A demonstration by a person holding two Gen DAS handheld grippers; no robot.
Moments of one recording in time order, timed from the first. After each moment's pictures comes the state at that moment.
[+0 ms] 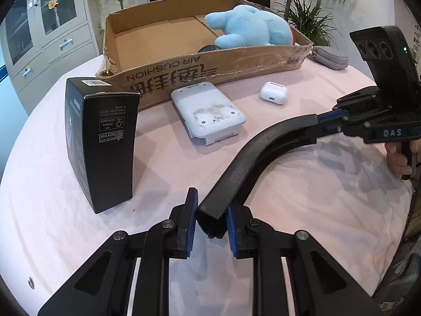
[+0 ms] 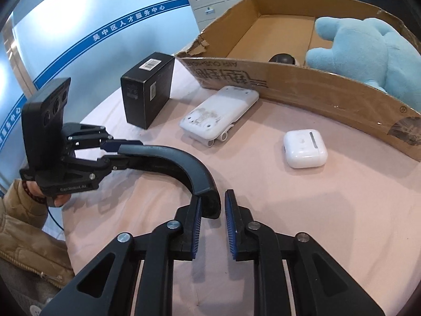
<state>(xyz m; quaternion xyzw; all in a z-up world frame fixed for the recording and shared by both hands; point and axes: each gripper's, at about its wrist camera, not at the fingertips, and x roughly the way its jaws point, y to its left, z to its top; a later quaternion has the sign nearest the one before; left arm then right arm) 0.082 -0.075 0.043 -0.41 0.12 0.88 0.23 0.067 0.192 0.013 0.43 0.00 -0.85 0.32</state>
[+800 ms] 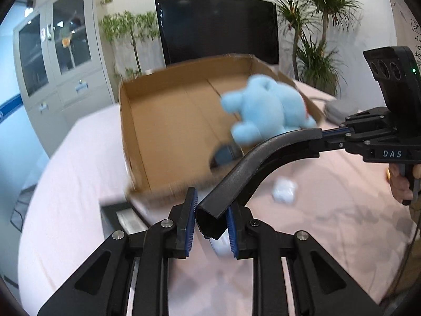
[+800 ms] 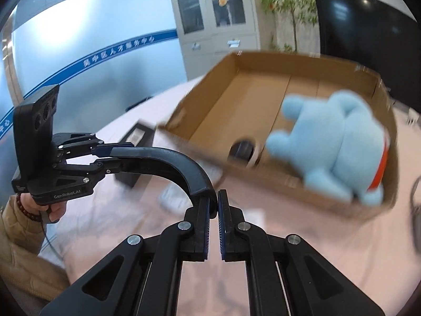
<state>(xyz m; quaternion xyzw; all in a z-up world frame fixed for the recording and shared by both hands) 0.026 -0.045 0.146 -0.29 0.11 0.93 0.21 0.034 0.217 0.109 0.34 0.03 -0.90 0.27</state>
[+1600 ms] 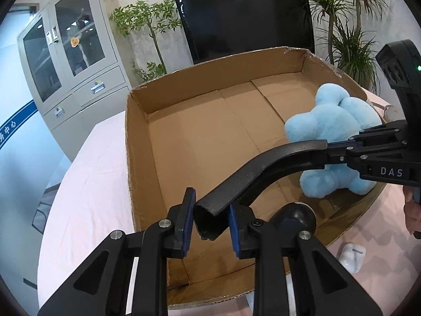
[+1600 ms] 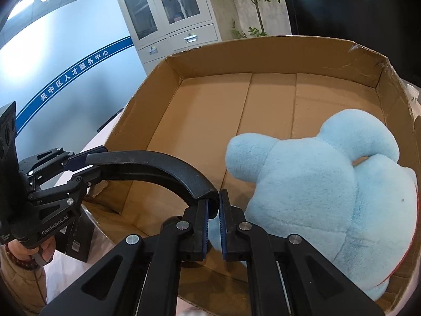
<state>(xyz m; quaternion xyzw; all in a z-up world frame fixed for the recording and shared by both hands) -0.105 -0.007 0.141 -0.32 0.15 0.93 0.12 -0.140 0.234 0.095 0.39 -0.04 -0.90 0.20</state>
